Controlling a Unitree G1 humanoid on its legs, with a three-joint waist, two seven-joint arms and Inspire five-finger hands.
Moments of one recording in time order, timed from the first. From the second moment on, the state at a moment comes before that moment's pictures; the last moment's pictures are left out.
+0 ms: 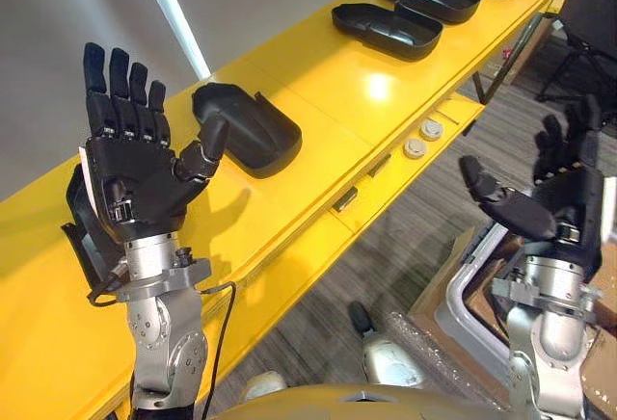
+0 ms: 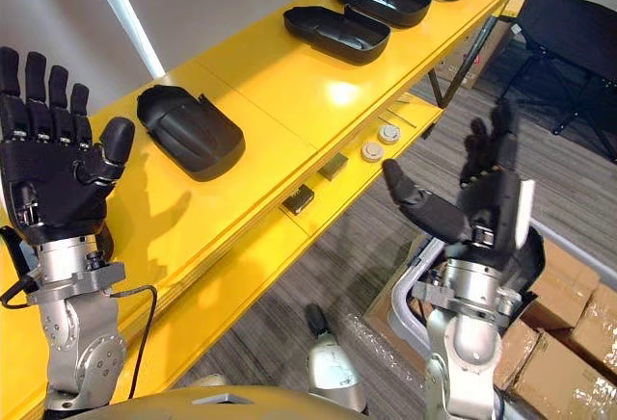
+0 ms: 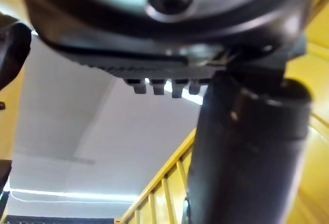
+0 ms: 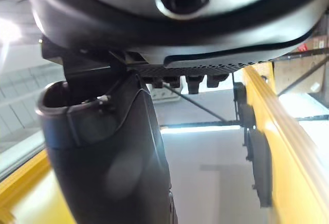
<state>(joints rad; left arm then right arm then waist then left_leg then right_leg) 0.26 0.12 0.02 -0.52 -0.46 -0.46 0.11 0.29 -0.18 -0.18 -0.36 0.25 -0.40 -0.07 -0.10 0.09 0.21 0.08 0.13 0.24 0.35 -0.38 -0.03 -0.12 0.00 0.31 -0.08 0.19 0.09</state>
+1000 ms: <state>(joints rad) 0.35 0.09 0.14 -0.51 -0.70 -0.44 0.06 0.12 -0.11 0.09 -0.12 0.08 -0.41 -0.17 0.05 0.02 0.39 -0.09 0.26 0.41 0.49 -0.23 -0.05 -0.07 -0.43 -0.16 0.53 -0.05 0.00</state>
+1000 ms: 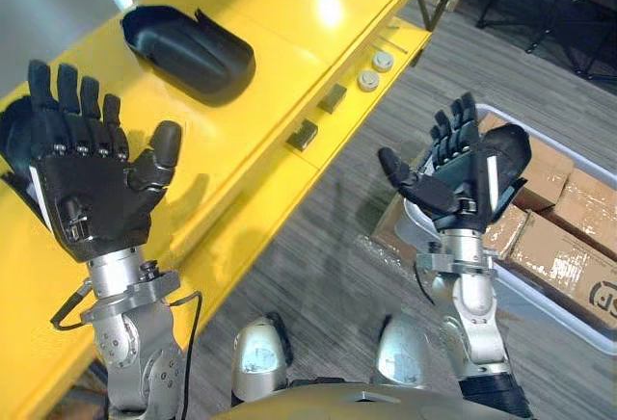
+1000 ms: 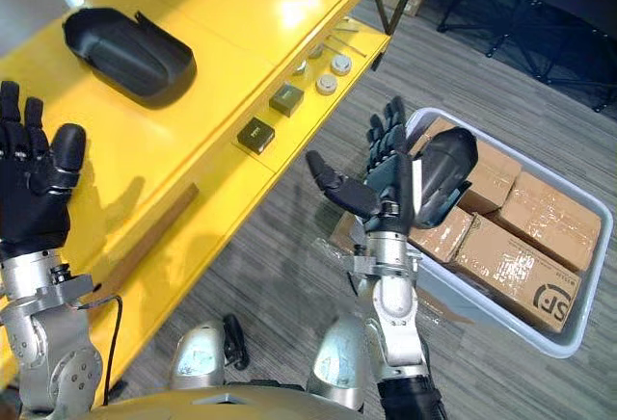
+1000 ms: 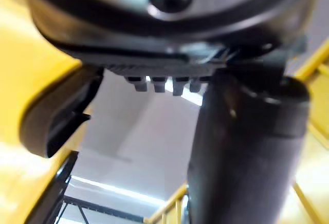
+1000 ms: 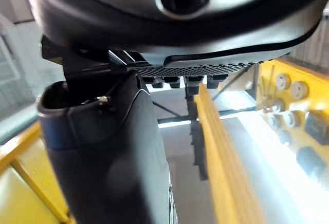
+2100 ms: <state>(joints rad) 0.26 0.08 -0.03 -0.48 -0.58 -0.40 0.01 -0.48 -0.42 -0.13 0.53 0.31 -0.14 -0.39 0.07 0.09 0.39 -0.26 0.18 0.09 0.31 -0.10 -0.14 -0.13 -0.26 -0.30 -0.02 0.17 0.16</state>
